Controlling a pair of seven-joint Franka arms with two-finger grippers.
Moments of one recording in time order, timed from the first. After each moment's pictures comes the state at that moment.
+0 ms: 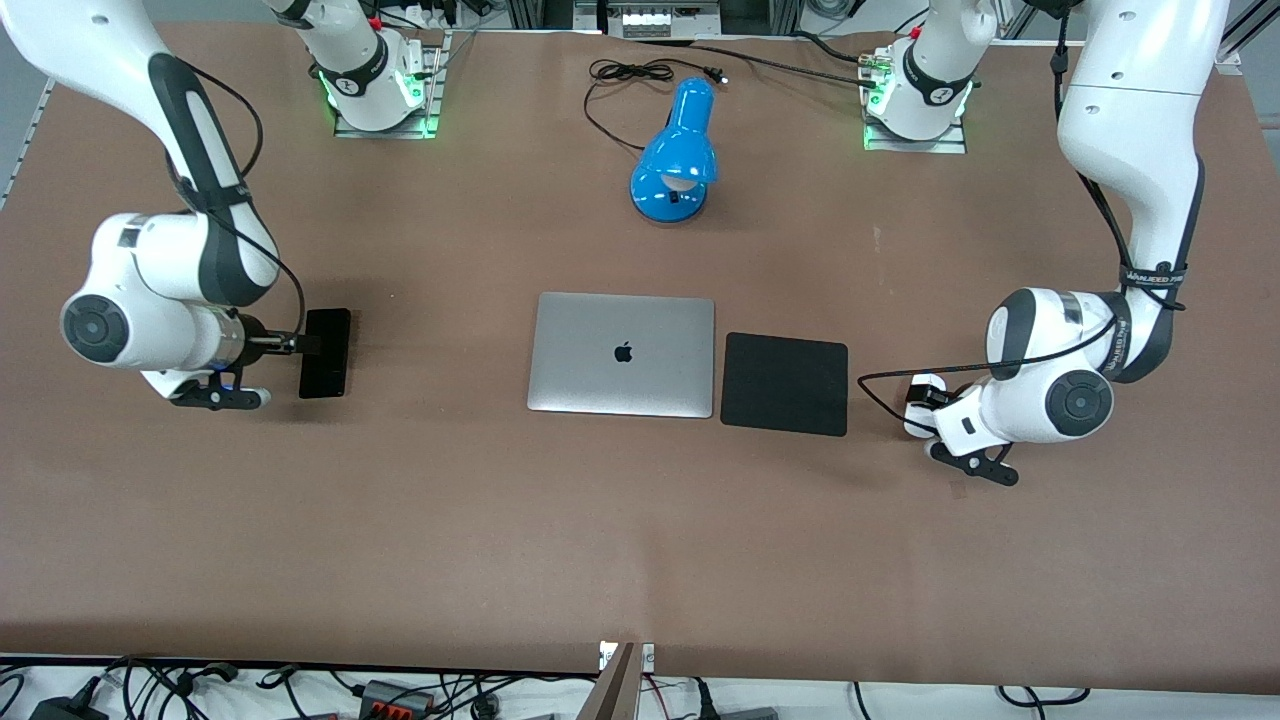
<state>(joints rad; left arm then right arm) -0.02 0.65 -0.06 -1.69 0.04 2.12 0.24 -0.01 0.44 -0.03 -1.94 -0.01 2.10 0.01</state>
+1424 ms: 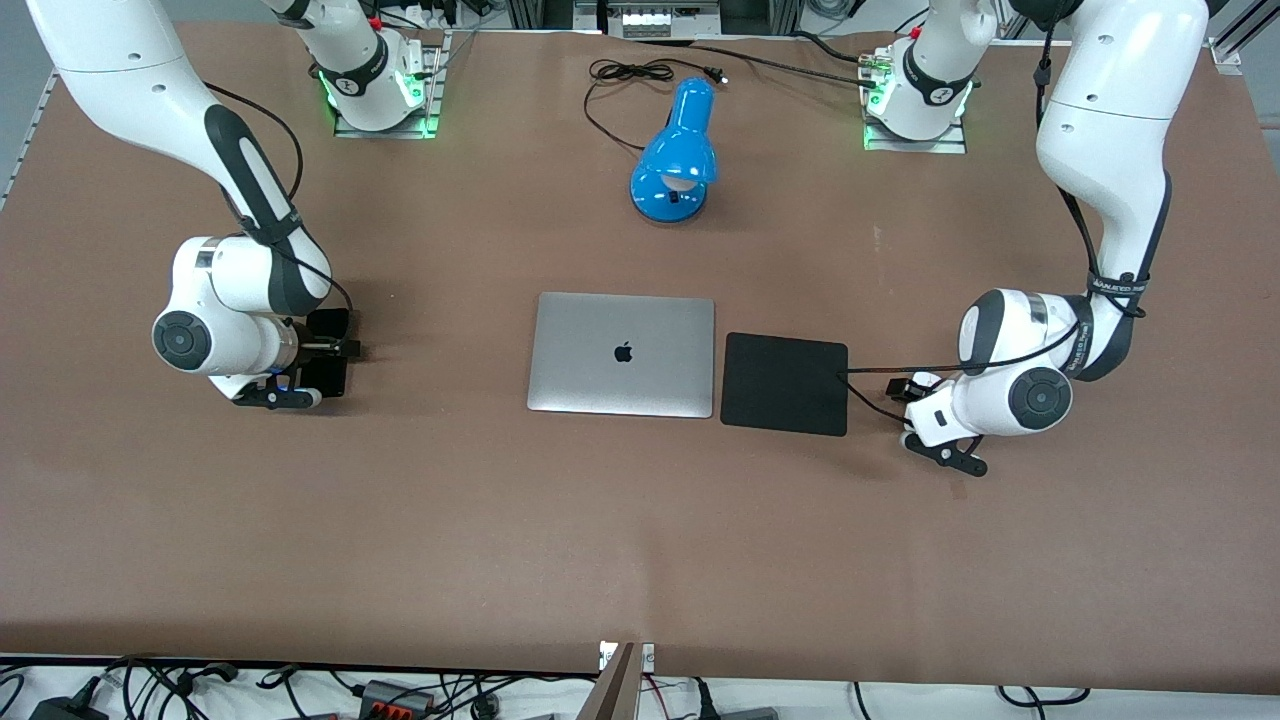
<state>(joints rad) -0.03 0.68 -0.07 -1.74 0.04 2.19 0.24 0.01 0.54 -0.03 -2.02 -0.01 2.26 0.03</state>
